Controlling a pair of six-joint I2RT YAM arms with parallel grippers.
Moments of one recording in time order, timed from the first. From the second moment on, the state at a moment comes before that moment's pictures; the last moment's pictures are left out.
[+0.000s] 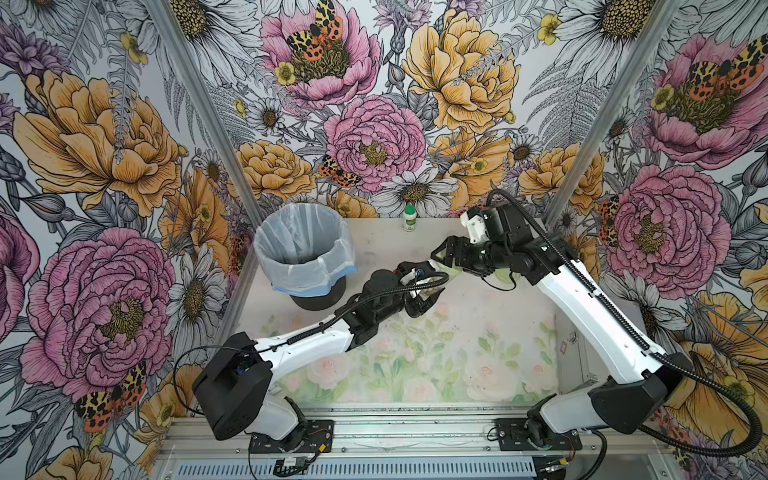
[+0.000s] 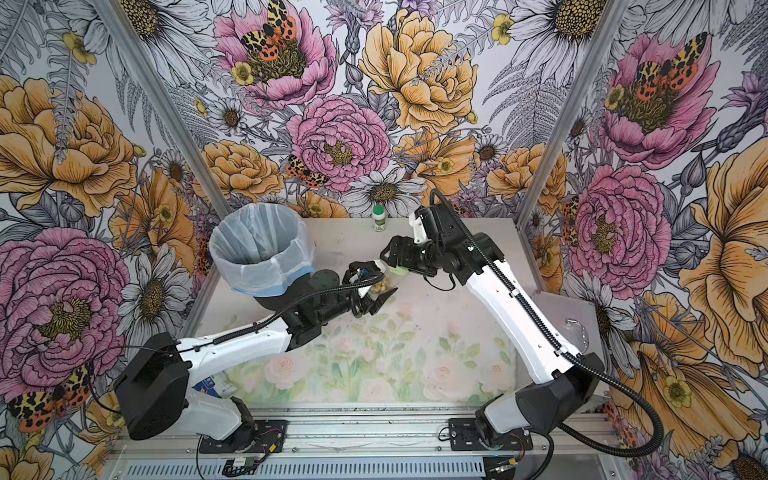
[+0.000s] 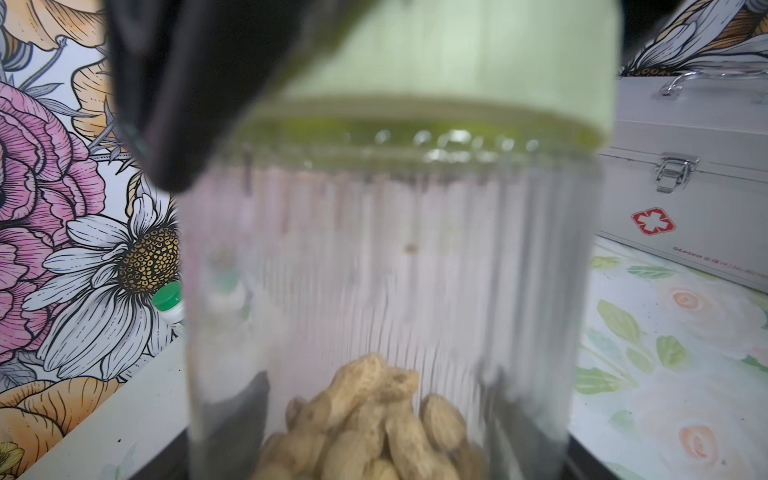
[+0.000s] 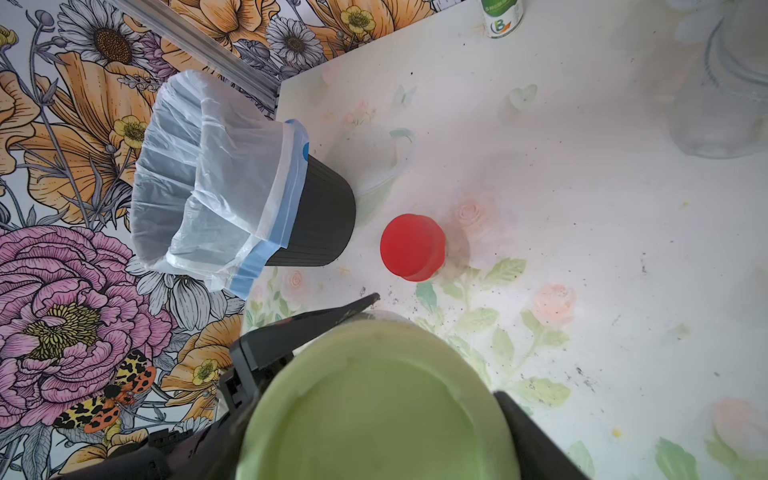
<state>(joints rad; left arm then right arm) -0.83 1.44 0.88 0.34 0.04 0.25 0.49 1.45 1.64 -0.98 -0.30 0.61</state>
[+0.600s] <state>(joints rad) -0.70 1.39 0.91 0.20 0.52 0.12 0.48 1.45 1.65 -0.99 -0.56 -0.05</state>
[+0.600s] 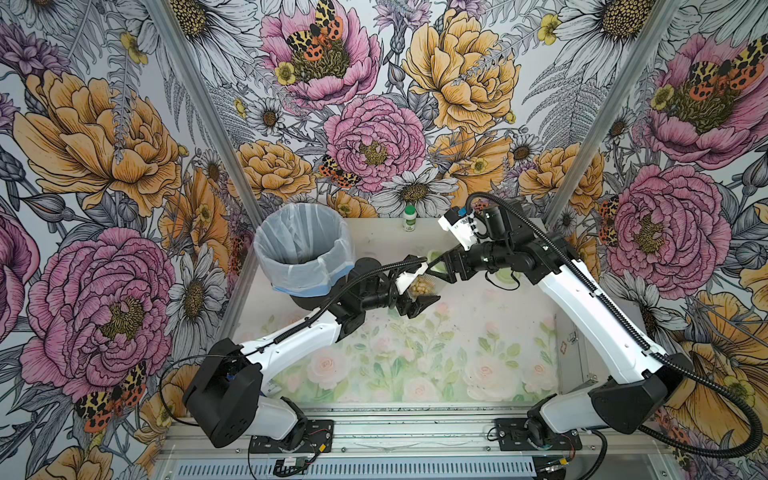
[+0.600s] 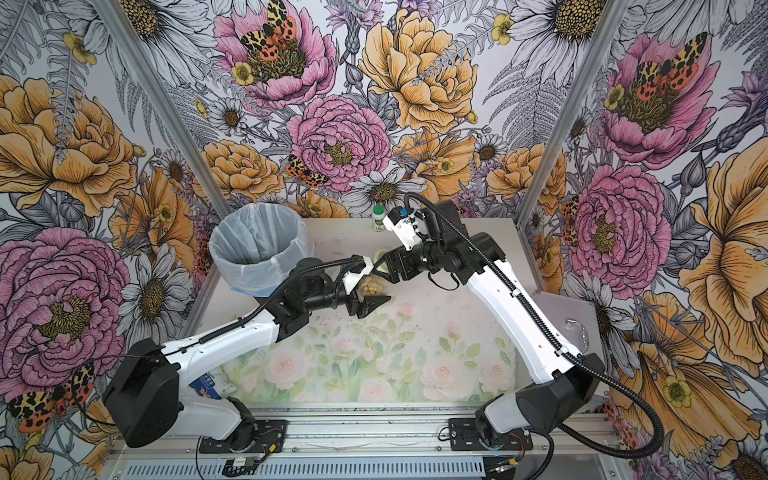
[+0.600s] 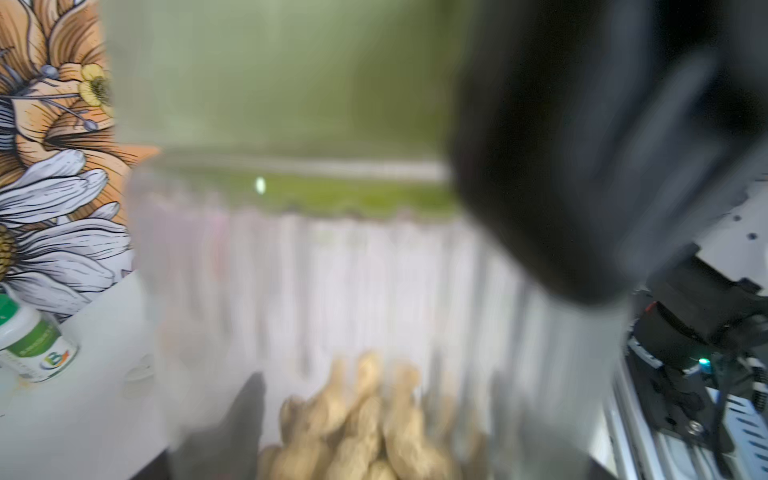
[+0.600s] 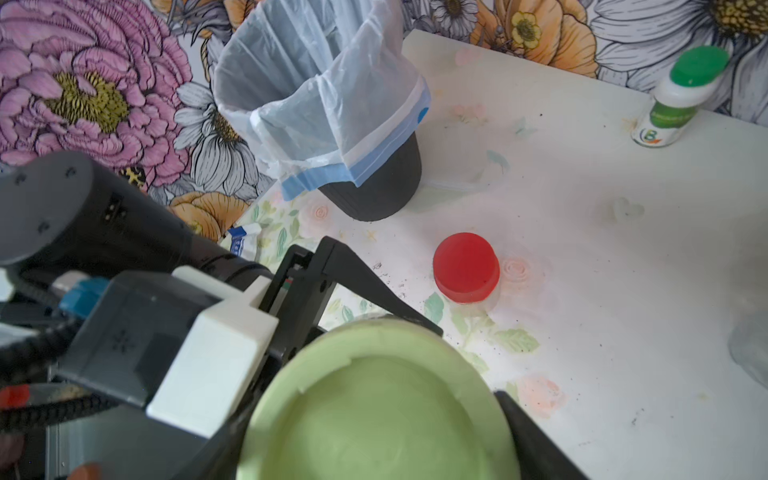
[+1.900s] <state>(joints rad) -0.78 1.30 0.88 0.19 0.12 0.23 0.41 1.23 1.63 -0.93 -0.42 0.37</state>
